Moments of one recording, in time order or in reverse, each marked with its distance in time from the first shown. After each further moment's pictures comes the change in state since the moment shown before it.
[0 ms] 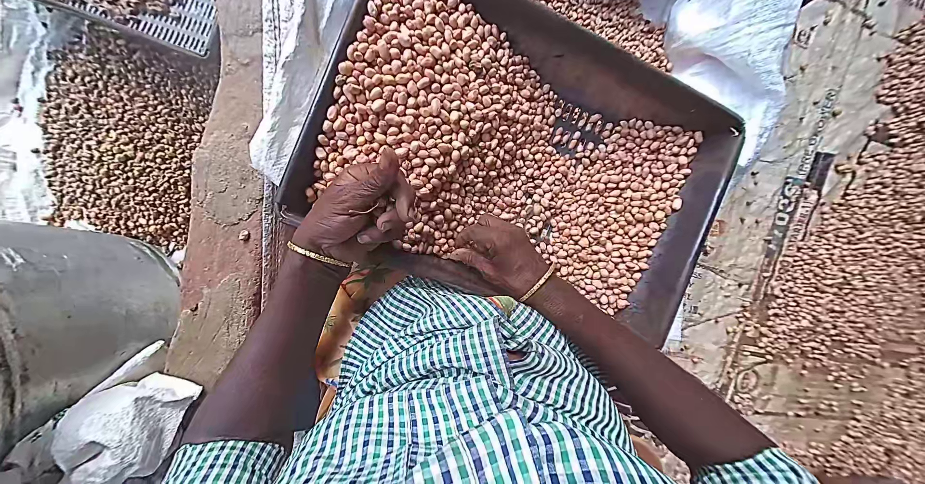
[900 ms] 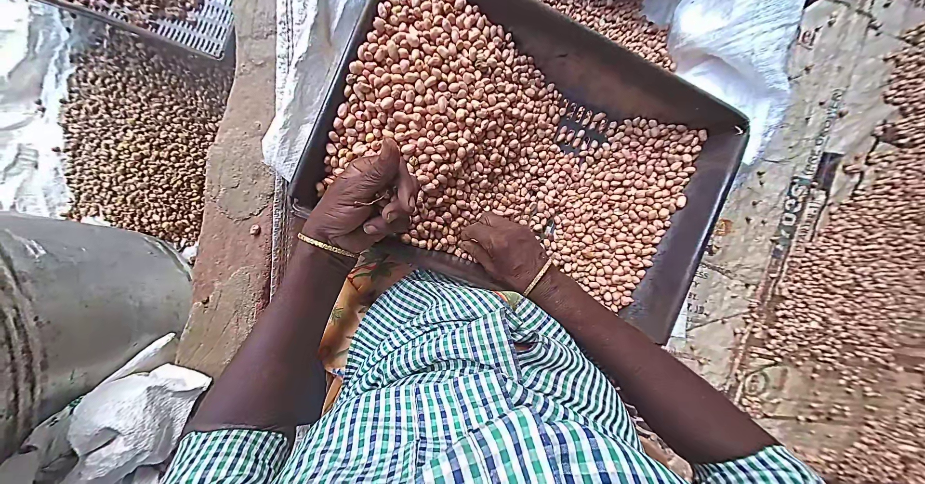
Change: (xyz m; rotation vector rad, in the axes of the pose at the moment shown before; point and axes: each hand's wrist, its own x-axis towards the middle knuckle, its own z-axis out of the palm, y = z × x) left_hand -0.001 0.001 0.000 -0.038 0.017 0.034; right_hand -0.001 0.004 0.007 -0.163 0.070 -0.159
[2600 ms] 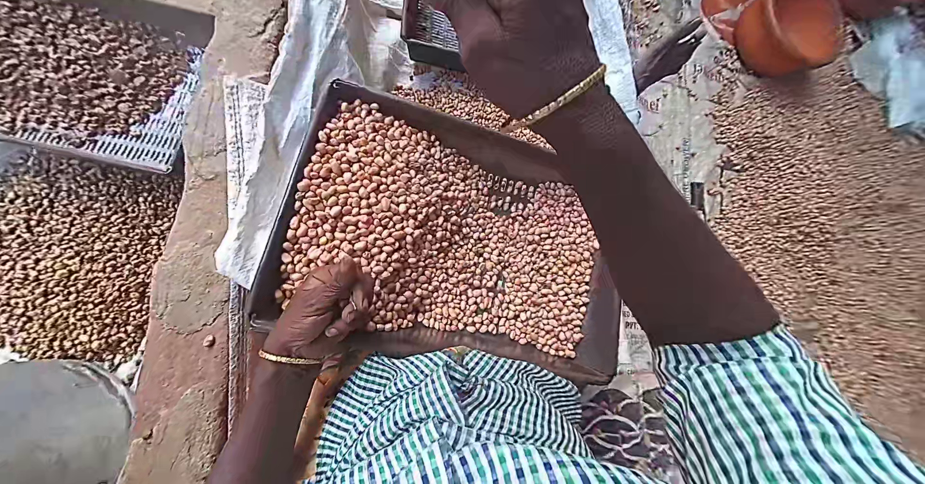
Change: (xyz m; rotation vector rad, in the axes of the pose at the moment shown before) left_hand 0.002 -0.005 -0.002 -0.090 0.106 -0.066; right_hand 0.193 0.017 -0.191 -0.111 0.407 -0.230
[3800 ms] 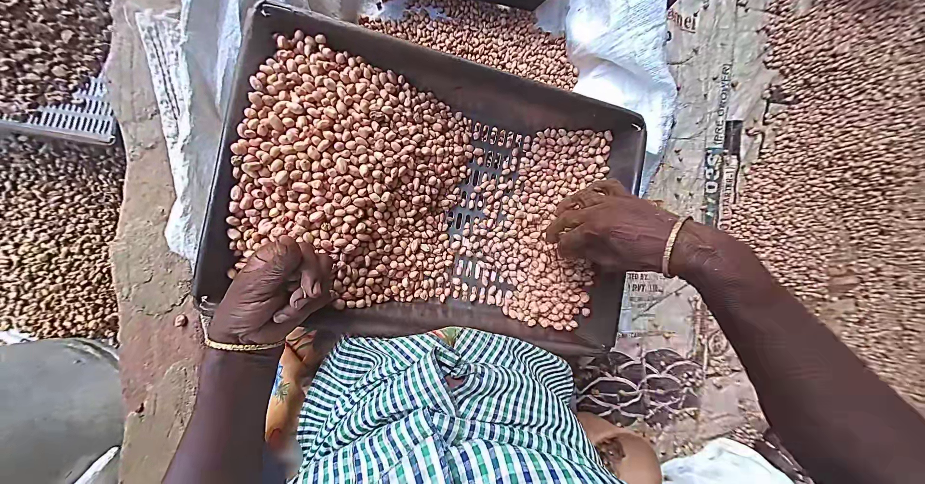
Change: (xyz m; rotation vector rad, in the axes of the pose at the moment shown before) left_hand -0.004 0.001 -0.008 0.009 -0.106 -0.022; right_hand -0.244 0.029 -0.077 -0.022 -0.944 0.131
